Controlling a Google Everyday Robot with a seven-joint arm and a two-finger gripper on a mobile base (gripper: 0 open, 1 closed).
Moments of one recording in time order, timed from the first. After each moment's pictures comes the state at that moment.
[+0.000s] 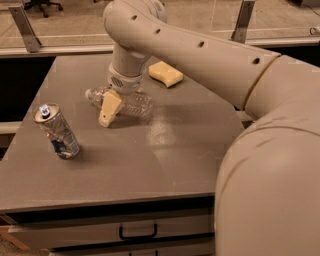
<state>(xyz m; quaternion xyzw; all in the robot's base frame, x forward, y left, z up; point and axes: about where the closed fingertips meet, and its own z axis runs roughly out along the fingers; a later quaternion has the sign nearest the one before) 0.630 0.108 0.816 -0.51 0.84 0.08 0.13</state>
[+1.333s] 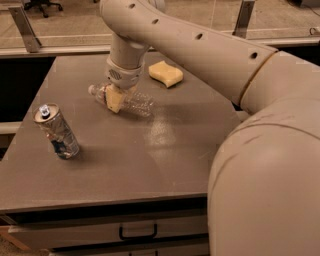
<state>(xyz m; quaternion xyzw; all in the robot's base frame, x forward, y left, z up) 0.630 0.109 0.836 -0.51 0.84 0.09 0.12</state>
